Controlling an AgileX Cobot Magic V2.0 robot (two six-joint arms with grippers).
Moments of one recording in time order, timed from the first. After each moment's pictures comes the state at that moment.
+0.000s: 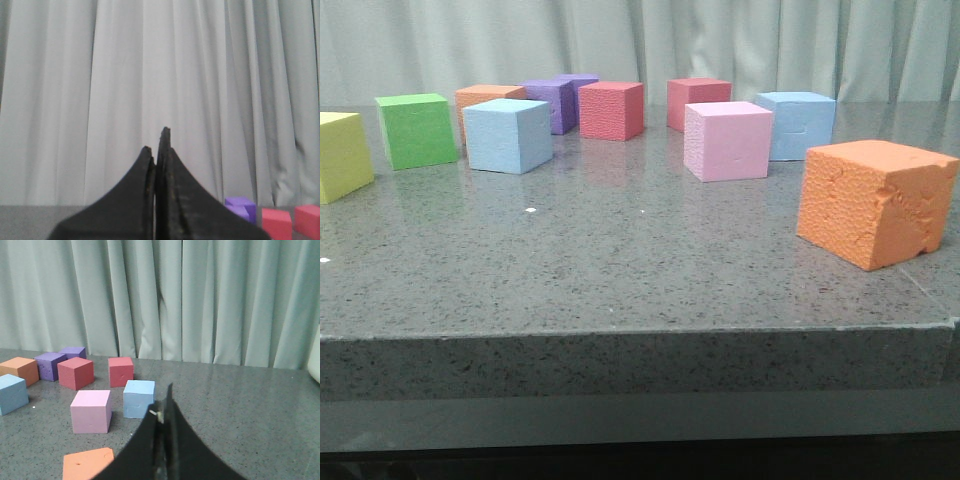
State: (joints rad) left arm -0.04 0.13 -0.34 -0.14 -0.06 0.14; right arm 0.06 0.16 -0.50 0.17 0.36 -0.13
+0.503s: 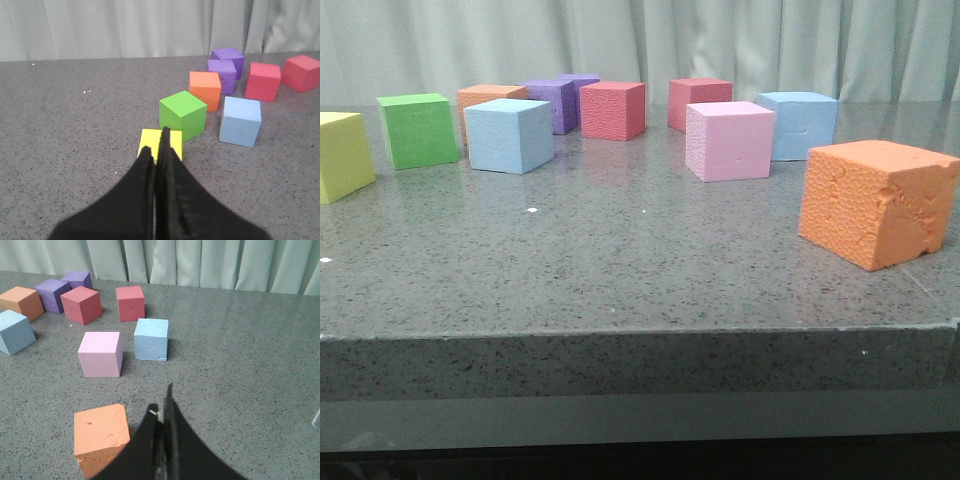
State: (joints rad) left arm -0.04 0.59 -0.70 -0.14 0.46 0.14; right arm 0.06 0.49 -0.73 0.19 0.59 -0.13
